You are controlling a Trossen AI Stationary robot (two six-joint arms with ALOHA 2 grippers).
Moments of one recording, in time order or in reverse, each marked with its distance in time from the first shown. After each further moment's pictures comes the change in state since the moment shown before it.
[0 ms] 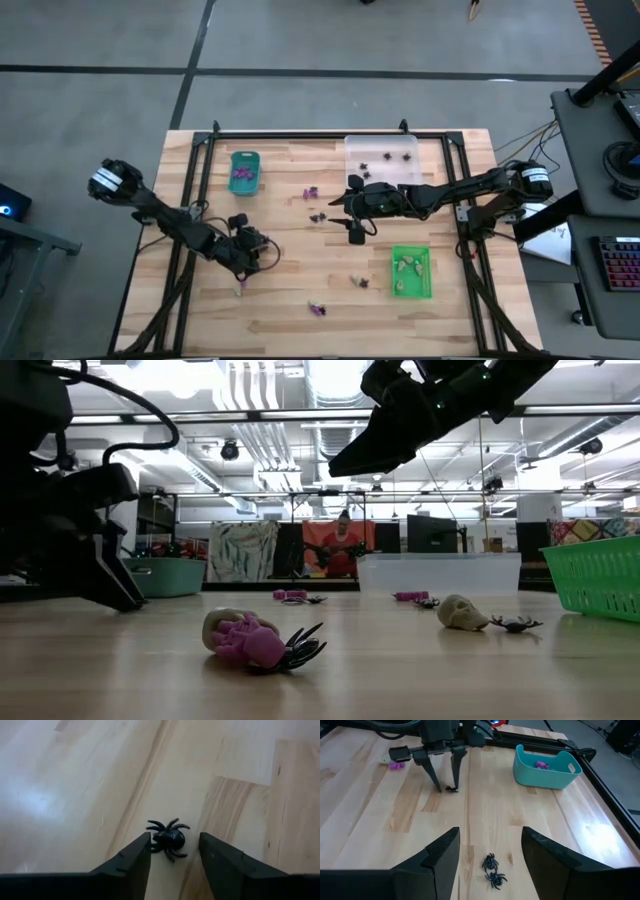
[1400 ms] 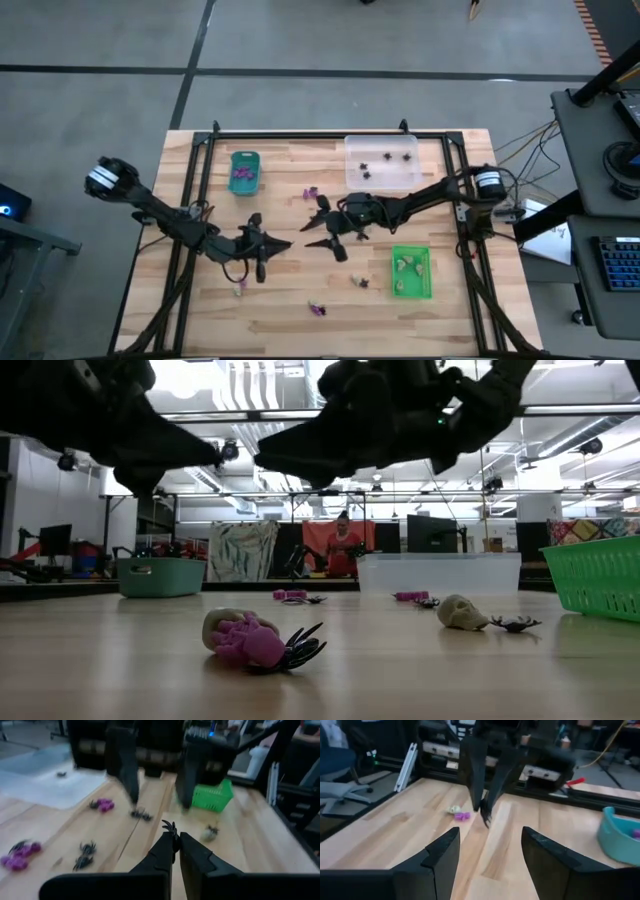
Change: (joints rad) left arm 0.002 -0.058 0.014 0.737 -0.048 0.331; right arm 0.012 0.362 0.103 0.515 -0.351 0.001
